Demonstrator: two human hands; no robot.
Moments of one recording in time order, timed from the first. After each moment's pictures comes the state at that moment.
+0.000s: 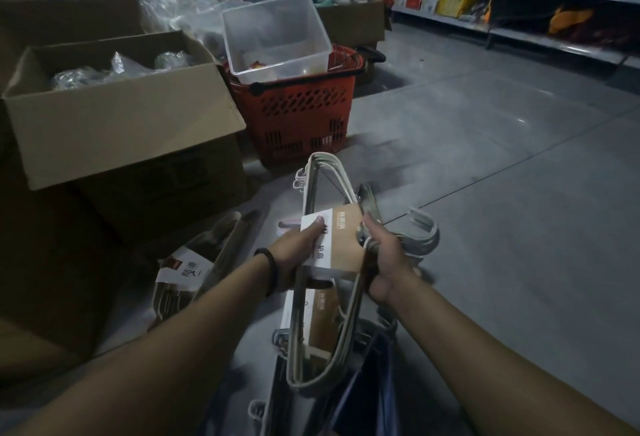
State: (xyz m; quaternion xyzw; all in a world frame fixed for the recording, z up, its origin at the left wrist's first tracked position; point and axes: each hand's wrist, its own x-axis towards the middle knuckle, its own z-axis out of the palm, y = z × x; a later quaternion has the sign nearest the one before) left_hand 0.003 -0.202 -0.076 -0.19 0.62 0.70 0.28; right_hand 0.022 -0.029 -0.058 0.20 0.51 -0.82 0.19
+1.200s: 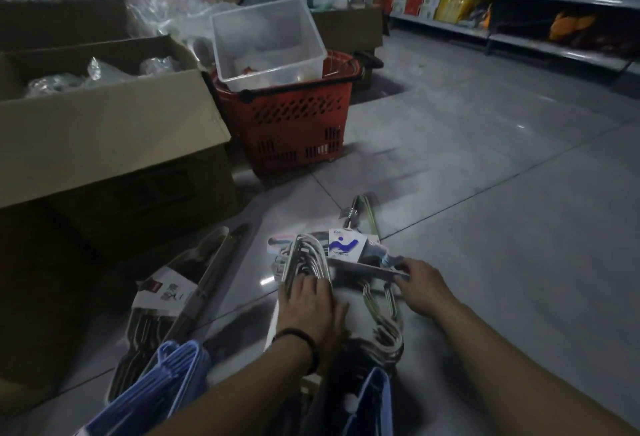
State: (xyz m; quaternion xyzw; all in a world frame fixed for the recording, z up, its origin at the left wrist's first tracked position) left_hand 0.023 -0.150 -0.158 0.02 0.99 0.10 0.06; right_hand -0.057 0.079 -0.165 0.05 0.96 -0.27 0.10
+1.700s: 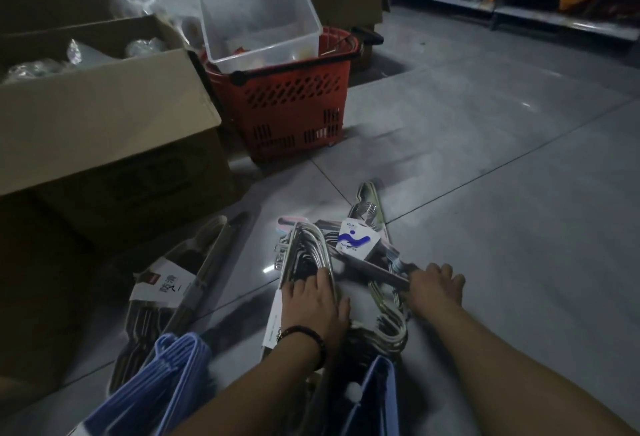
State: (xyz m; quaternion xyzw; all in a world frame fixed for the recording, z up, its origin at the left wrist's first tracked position) left_hand 0.027 -0.139 -0.165 -0.02 0.99 0.12 0.08; right_hand -0.048 0.079 -0.205 0.08 0.98 0.05 0.16
